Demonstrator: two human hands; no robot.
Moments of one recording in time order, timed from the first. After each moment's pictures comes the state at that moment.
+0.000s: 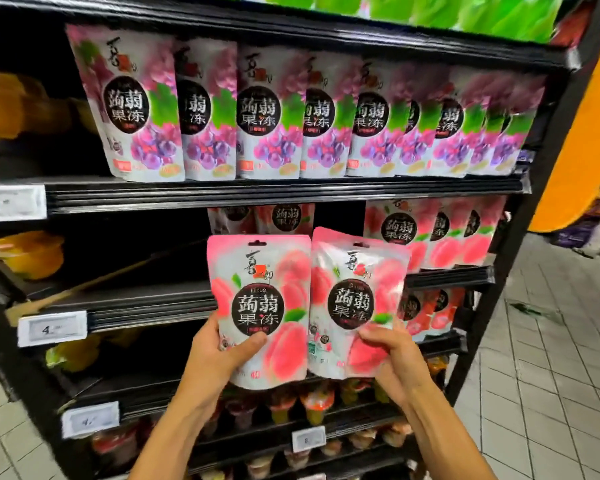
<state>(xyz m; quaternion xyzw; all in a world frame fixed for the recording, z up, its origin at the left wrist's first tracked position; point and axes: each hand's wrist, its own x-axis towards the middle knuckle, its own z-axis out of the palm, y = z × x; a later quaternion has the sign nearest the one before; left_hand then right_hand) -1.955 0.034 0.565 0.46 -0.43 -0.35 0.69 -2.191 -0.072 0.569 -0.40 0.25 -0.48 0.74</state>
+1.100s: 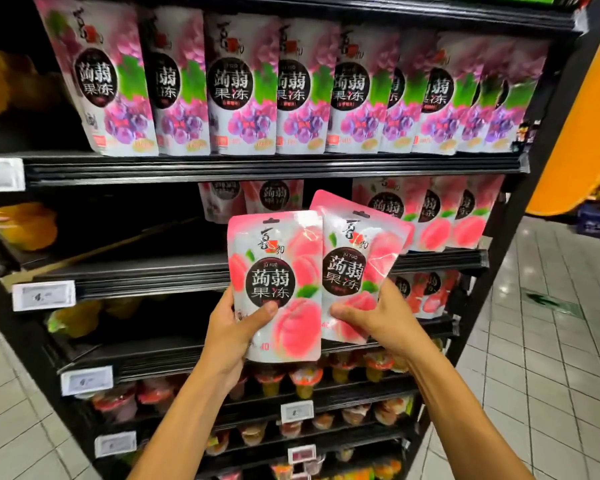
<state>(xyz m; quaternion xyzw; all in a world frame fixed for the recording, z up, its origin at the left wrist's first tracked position) -2.023 0.012 0.569 0.42 -0.38 -0.41 0.71 -2.232 -0.093 0.595 -0.71 0.29 -0.41 0.49</state>
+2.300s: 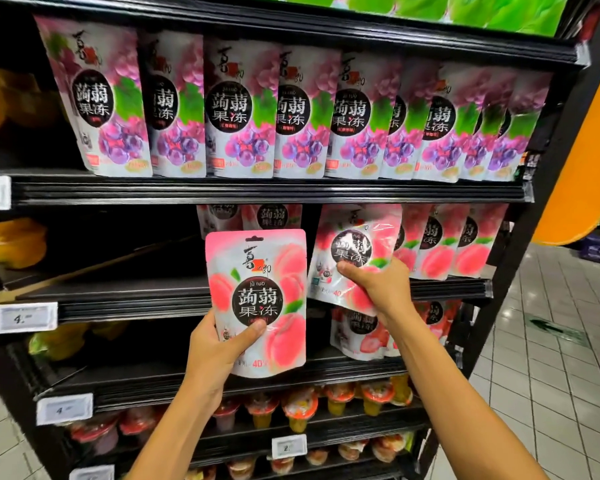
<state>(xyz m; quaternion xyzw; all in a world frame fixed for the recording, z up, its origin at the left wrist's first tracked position) -2.006 -0.008 0.562 0.48 -0.37 -0.31 0.73 -2.200 -0.187 0.623 -0.61 0.39 -0.53 0.44</state>
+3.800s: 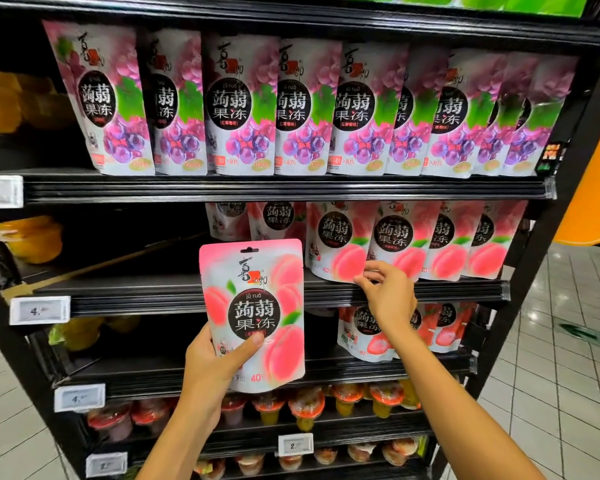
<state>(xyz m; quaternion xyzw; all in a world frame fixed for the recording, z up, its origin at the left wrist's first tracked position) -2.016 0.006 0.548 0.51 -0.36 -0.27 0.73 -2.198 -0.205 0.589 -0.69 0.51 -0.47 0.22</state>
